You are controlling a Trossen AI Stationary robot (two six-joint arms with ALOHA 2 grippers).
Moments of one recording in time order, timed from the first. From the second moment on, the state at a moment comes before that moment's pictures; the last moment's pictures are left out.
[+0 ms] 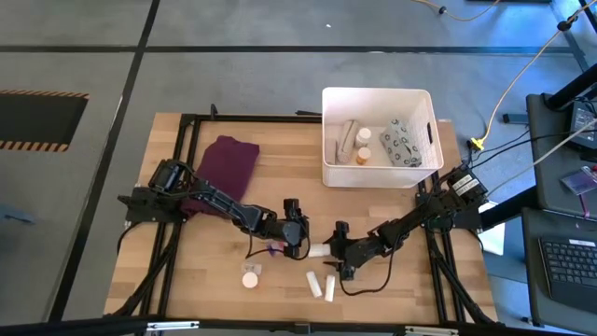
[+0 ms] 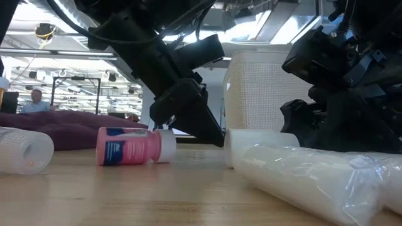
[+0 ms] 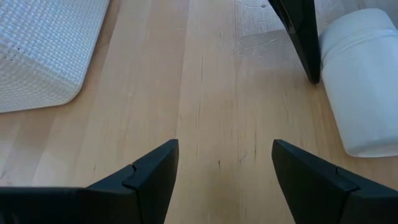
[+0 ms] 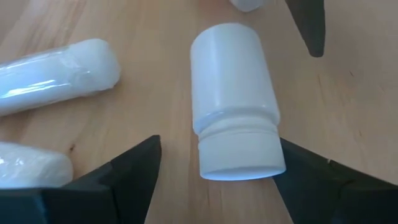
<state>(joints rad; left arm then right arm) -0.27 1.95 1.07 0.07 -0.45 -0.06 0.52 1.86 0.68 0.41 0.35 0.34</state>
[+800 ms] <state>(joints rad) -0.27 1.93 1.07 0.01 -0.45 -0.05 0.52 1.80 0.68 0.33 0.34 0.31</state>
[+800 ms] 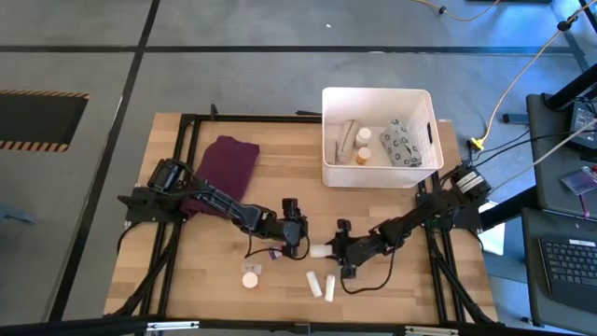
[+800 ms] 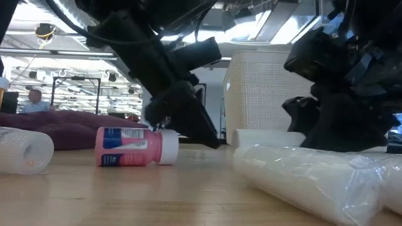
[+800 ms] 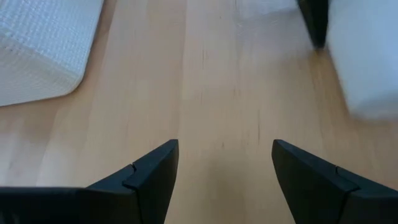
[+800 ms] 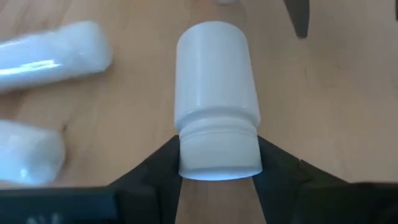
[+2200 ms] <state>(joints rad) -0.27 1.48 1.07 -0.60 -0.61 -0.19 -0.35 1.41 1.65 -1.57 0.21 0.13</state>
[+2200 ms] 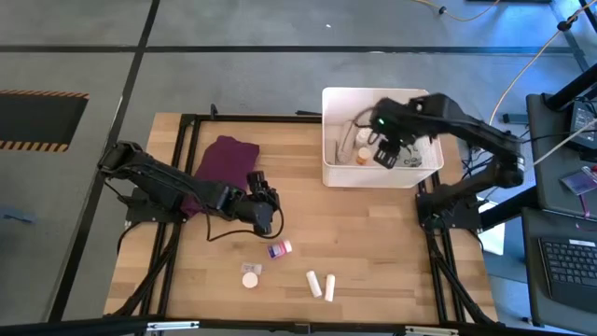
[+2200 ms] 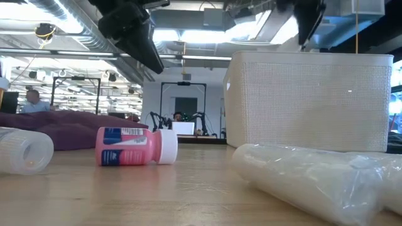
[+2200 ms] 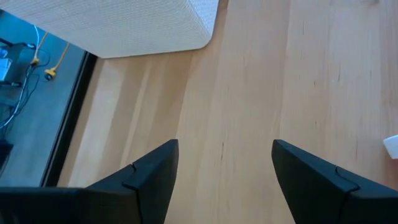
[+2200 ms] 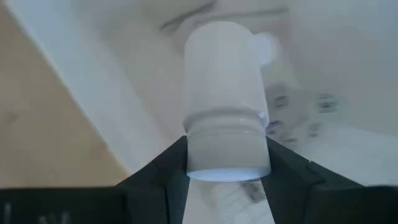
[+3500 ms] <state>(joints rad) -0.27 1.48 1.04 -0.60 -0.56 -0.25 -0.80 1.75 1.42 -1.57 -0.07 0.23</state>
